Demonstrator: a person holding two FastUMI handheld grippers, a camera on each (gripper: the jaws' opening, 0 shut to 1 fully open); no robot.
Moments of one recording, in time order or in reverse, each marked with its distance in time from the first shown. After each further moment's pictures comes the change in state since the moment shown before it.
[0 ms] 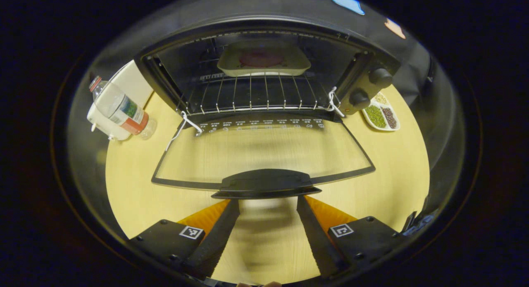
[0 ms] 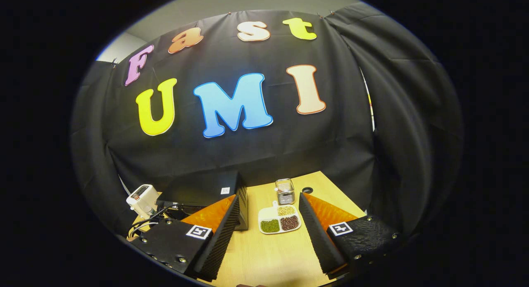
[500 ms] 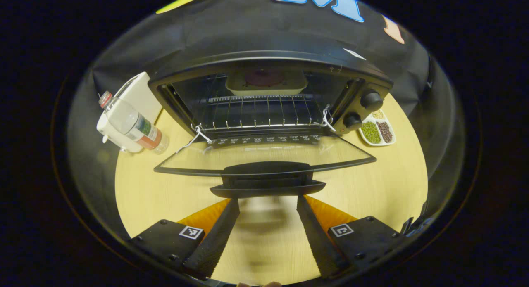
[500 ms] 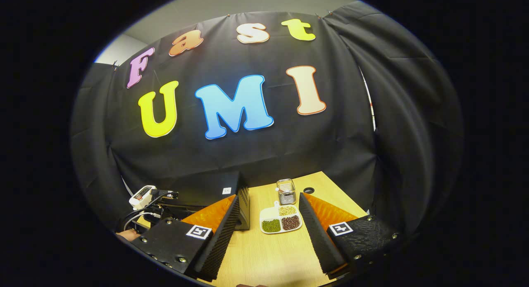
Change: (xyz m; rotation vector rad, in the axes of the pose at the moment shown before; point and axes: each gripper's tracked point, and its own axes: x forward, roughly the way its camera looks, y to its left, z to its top) left arm -0.024 0.002 0.019 0.007 -0.086 0.036; right arm -0.004 -0.013 0.003 0.015 -0.021 0.003
